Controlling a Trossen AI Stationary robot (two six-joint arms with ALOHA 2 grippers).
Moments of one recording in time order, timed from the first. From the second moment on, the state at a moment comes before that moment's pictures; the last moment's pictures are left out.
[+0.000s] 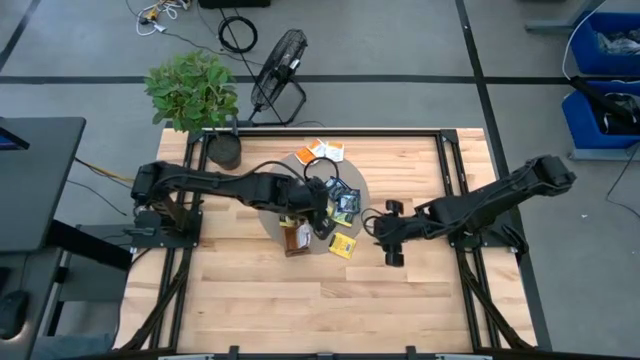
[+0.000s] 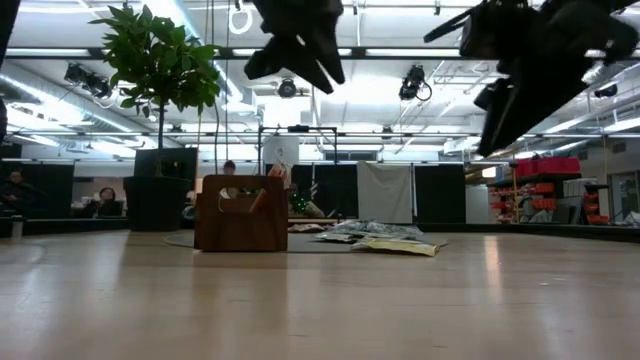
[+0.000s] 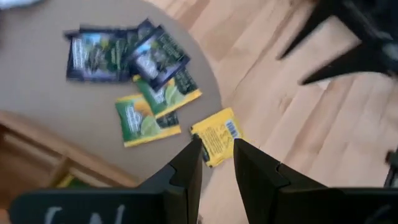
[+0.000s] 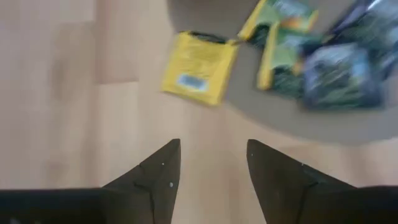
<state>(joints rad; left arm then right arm) -0.07 1.75 1.54 -0.70 -0.18 -0.76 0.30 1.26 0.77 -0.53 0.18 0.34</state>
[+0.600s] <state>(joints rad) -0.07 2.01 1.61 -0.51 0.14 -1.10 0.30 1.02 0.77 -0.52 0.01 0.65</state>
